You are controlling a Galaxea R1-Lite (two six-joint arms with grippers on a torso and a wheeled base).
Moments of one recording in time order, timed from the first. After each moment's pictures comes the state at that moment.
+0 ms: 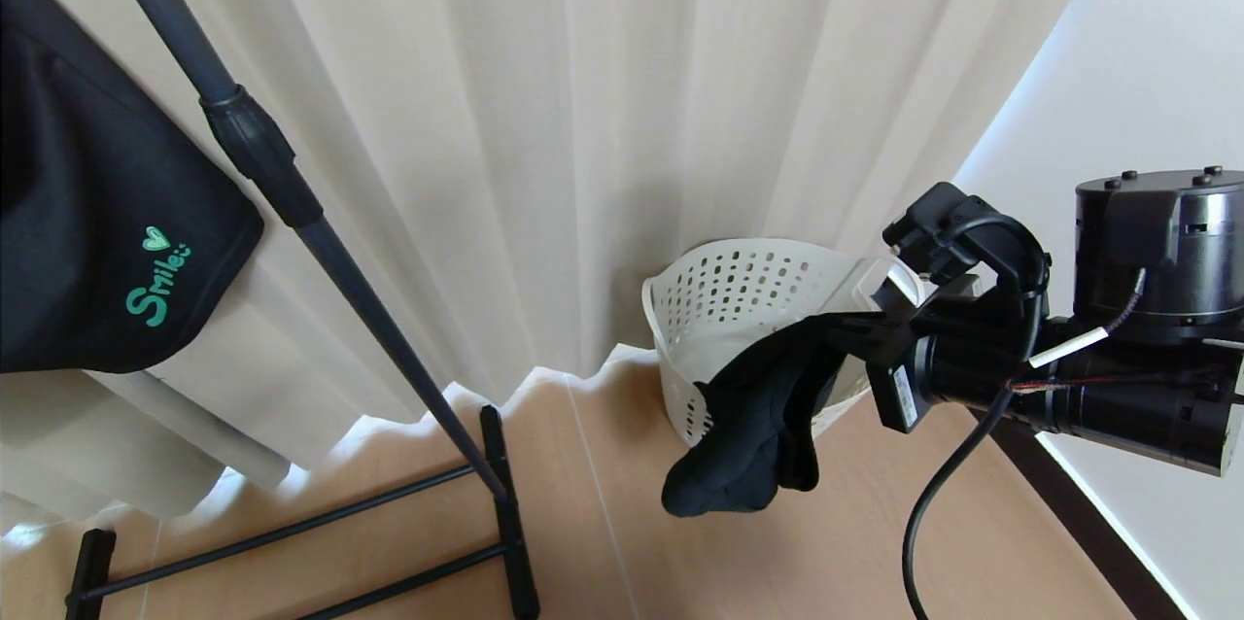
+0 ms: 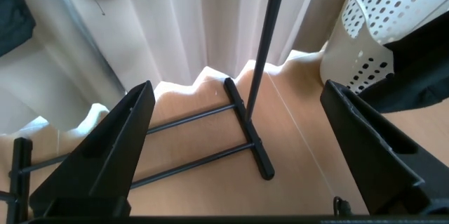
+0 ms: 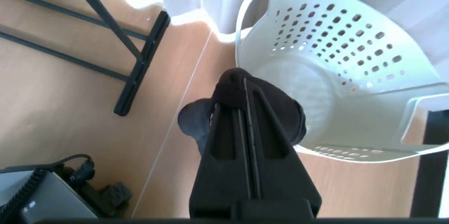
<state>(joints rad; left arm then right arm) -0.01 0.01 0.00 -0.01 0.01 0.00 0.55 1.52 -0.82 -0.31 -0.01 -0.20</state>
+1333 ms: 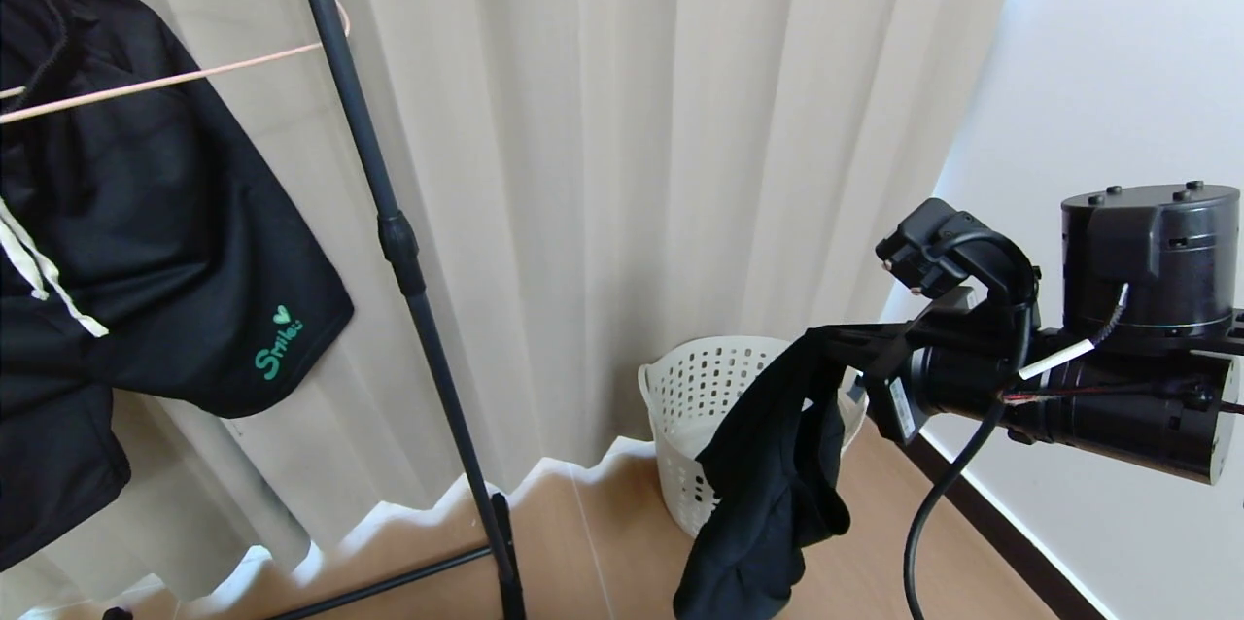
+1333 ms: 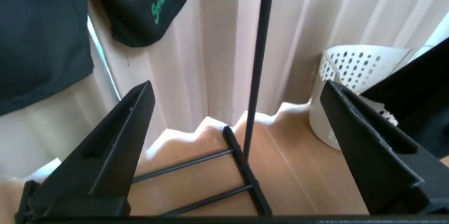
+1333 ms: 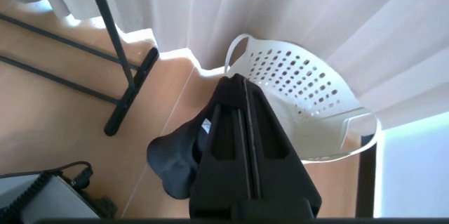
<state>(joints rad) -0.01 0.01 0.00 -0.01 0.01 0.00 0.55 1.53 -0.81 -0.31 -0.01 -0.20</state>
